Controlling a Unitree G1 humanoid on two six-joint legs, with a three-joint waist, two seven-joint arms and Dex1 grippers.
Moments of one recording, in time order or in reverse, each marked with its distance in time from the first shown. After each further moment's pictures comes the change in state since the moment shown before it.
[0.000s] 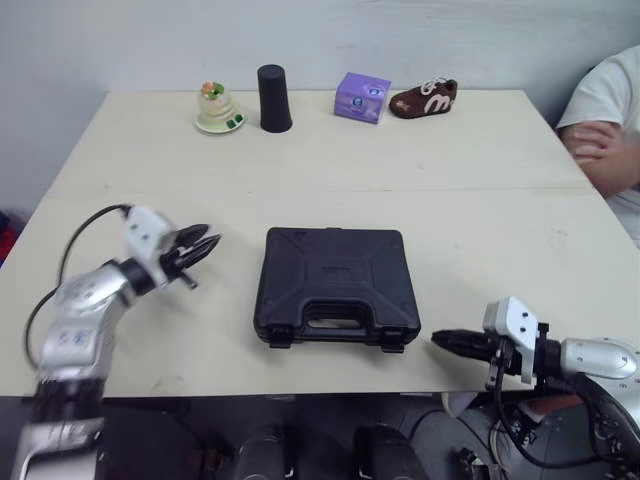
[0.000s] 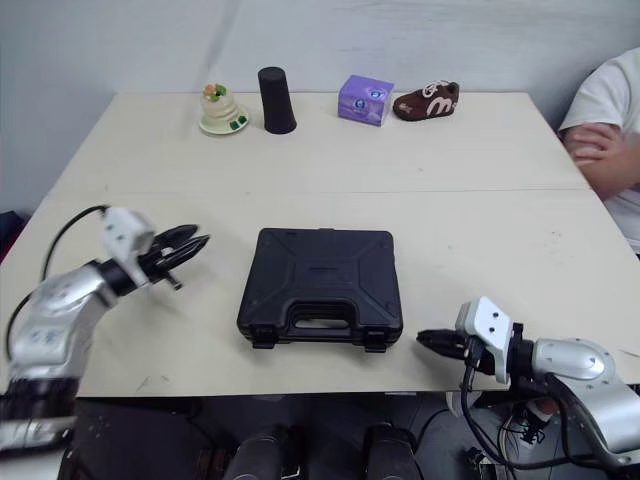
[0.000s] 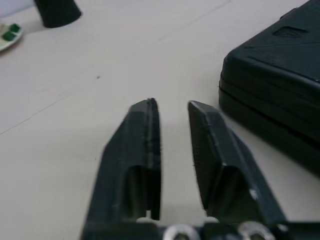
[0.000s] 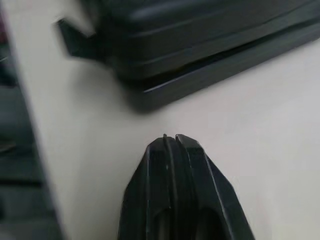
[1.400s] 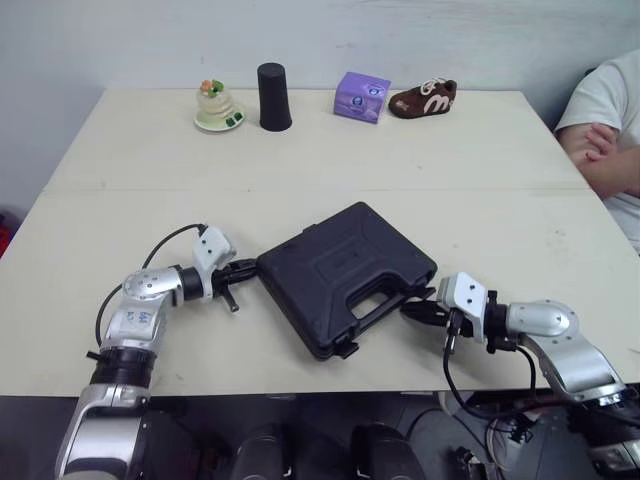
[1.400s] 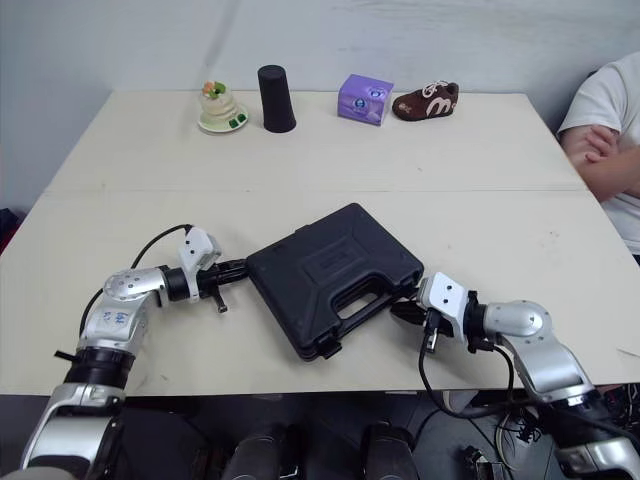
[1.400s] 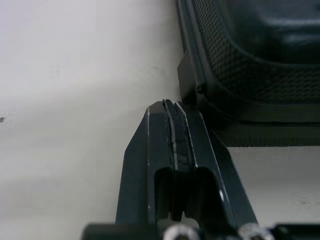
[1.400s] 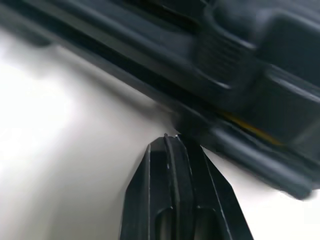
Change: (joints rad) left arm -0.001 -0.118 -0.095 0.067 0.149 0.003 -0.183; right arm -0.432 0.229 0.162 0.390 -0.293 -0.182 0.026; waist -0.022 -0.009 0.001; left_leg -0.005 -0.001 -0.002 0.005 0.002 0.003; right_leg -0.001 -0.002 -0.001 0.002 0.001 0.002
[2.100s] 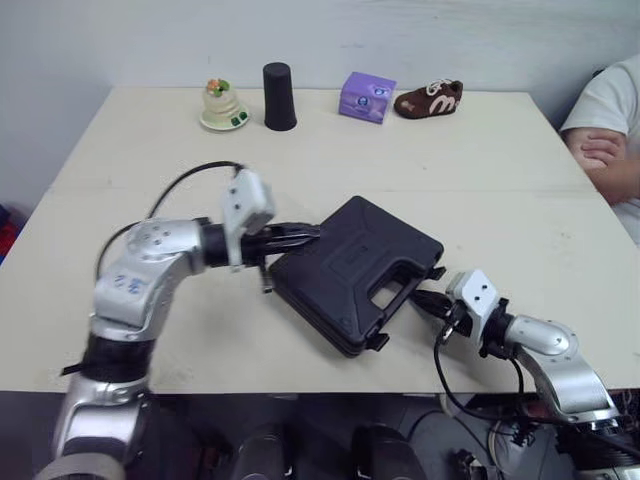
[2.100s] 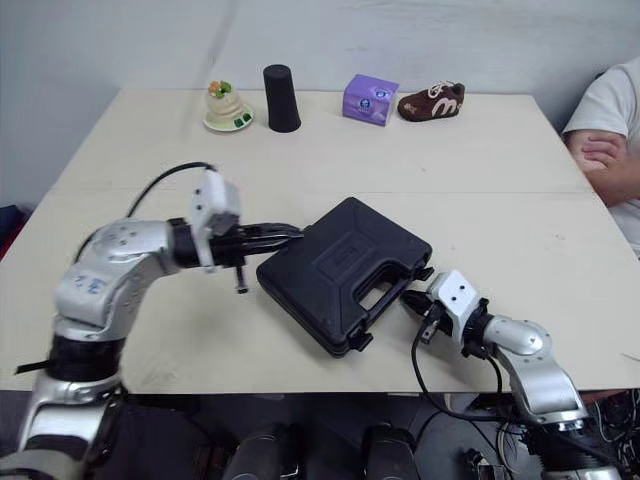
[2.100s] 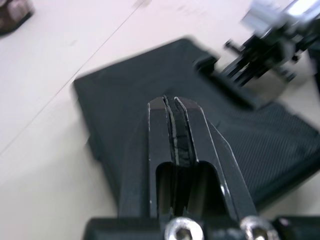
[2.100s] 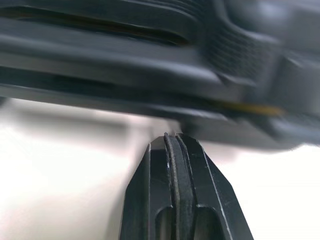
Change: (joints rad) left arm -0.271 -0.043 -0.150 -0.382 -0.211 0.349 -0.056; right arm 0.214 0.102 -0.185 -0.160 0.034 0.123 -0.261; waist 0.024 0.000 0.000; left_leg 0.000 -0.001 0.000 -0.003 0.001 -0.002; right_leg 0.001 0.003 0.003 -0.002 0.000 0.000
